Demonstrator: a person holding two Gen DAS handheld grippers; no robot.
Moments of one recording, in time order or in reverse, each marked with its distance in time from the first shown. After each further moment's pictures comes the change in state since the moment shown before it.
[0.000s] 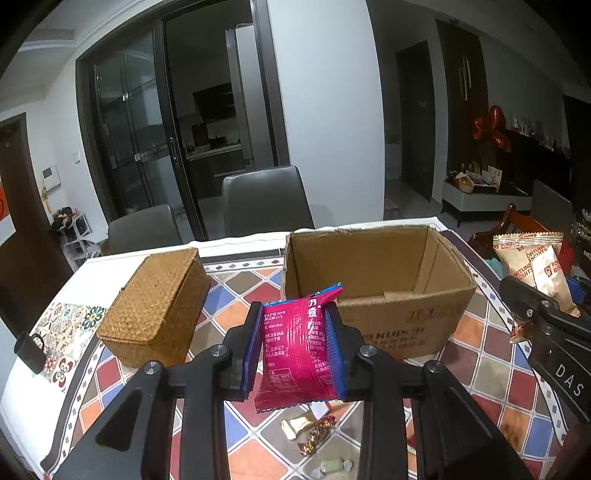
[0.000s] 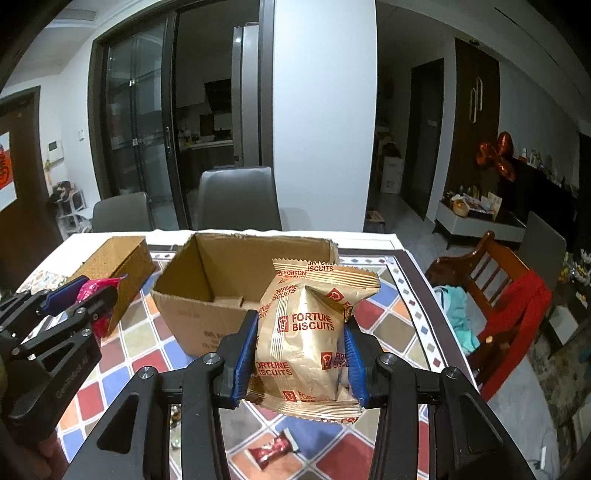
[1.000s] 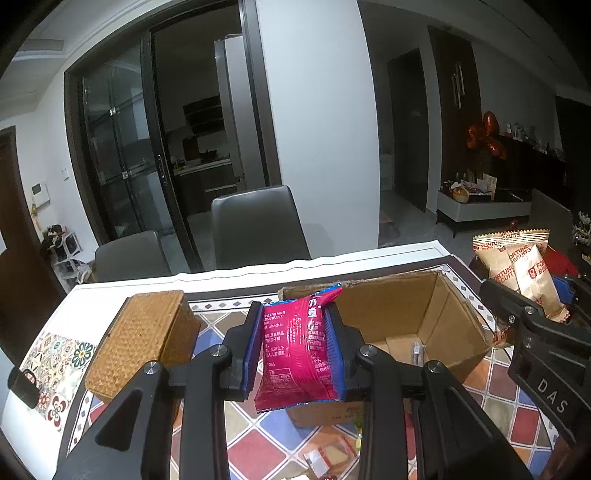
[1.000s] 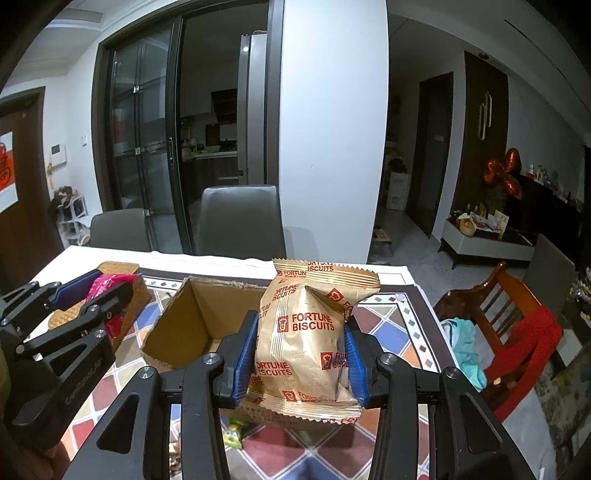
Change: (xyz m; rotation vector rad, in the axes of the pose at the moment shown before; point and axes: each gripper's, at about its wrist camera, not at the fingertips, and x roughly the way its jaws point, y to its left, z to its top) left arm 0.045 -0.004 0.053 0.027 -0.048 -0.030; right arm 0.045 0.006 0.050 -0.028 -0.048 0.013
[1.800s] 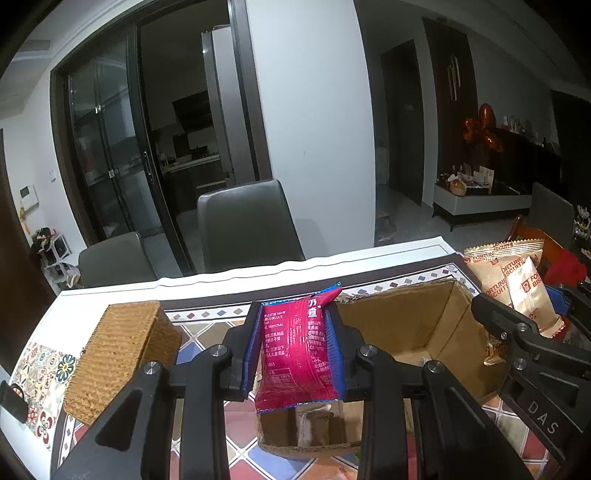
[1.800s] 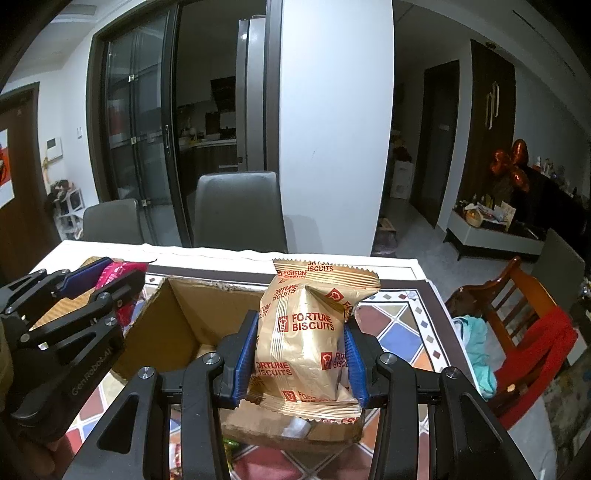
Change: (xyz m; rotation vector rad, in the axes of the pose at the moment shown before) left arm 0.061 -0.010 0.013 0.016 0.028 -0.025; right arm 0.058 -0.005 0.006 0.001 0.053 0.013
